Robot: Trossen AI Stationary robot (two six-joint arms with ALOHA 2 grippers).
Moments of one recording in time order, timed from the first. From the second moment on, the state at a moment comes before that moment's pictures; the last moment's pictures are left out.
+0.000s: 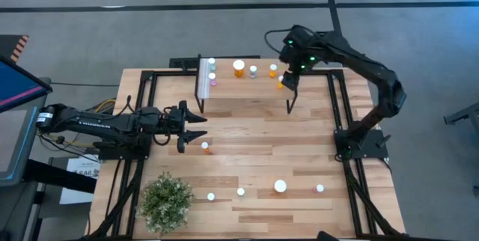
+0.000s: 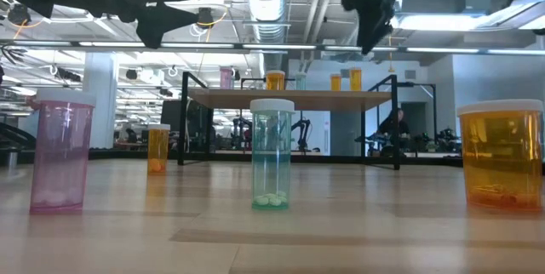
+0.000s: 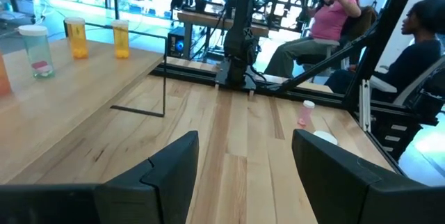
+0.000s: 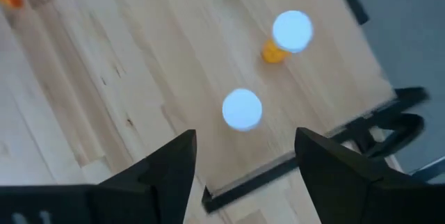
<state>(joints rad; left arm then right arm) -0.01 0.77 0.36 0.32 -0.06 -0.18 -0.62 1.56 1.71 -1.27 -0.05 -0.13</state>
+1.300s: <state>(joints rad) -0.07 1.13 0.51 -0.27 -0.11 -0.22 -0.11 0.97 1.15 -0.76 0.14 0.06</state>
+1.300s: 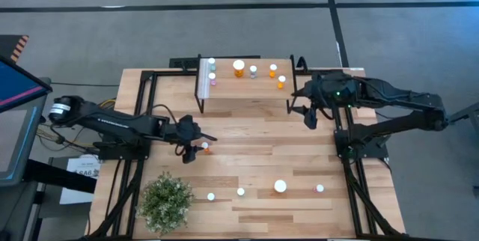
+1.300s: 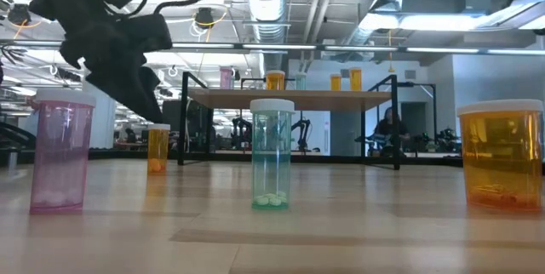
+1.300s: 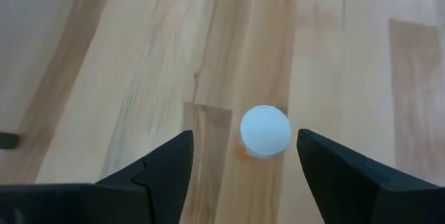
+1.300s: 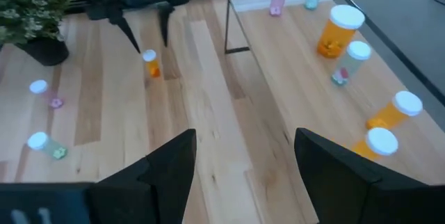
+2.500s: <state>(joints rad) -0.07 1.25 0.51 -0.17 -0.07 -0.22 0.20 0.89 0.68 0.07 0.13 -0.03</state>
